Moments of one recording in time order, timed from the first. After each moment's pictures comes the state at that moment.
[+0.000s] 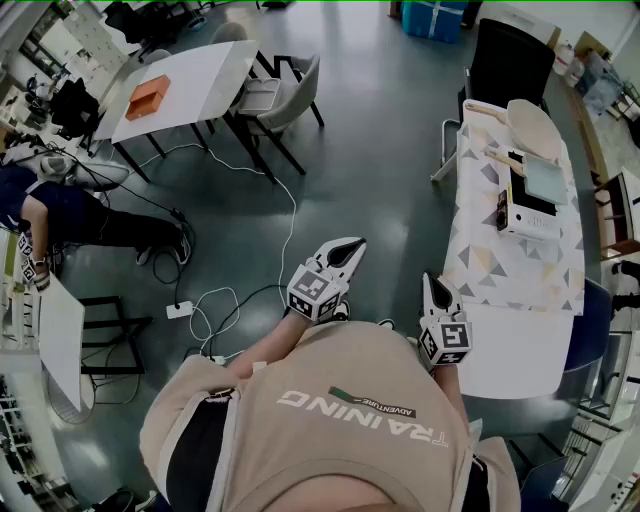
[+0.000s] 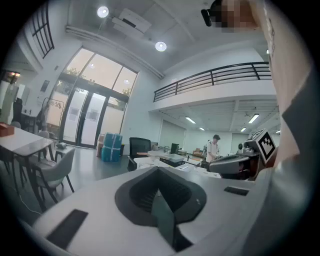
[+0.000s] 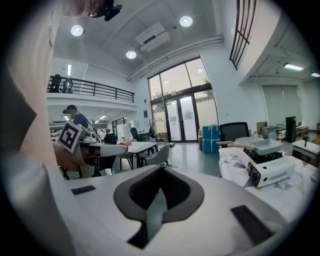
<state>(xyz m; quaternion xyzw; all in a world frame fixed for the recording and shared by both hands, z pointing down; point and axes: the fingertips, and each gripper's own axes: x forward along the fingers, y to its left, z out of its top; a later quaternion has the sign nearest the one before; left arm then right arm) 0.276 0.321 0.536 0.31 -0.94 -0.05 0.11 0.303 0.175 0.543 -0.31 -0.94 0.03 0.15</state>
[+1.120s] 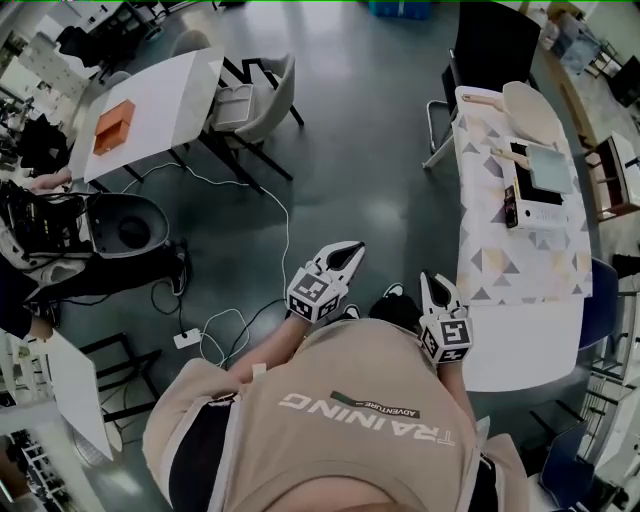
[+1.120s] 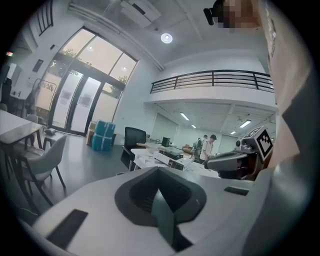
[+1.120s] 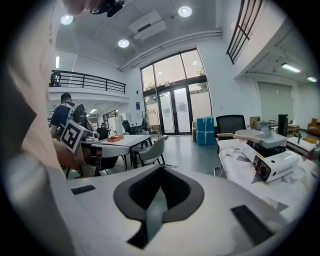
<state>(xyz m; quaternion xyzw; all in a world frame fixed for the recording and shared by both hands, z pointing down) 0.195 0.376 0.580 0.37 -0.91 -0.07 0.16 0.235 0.241 0.572 -0.27 -0.94 0.02 0.20</state>
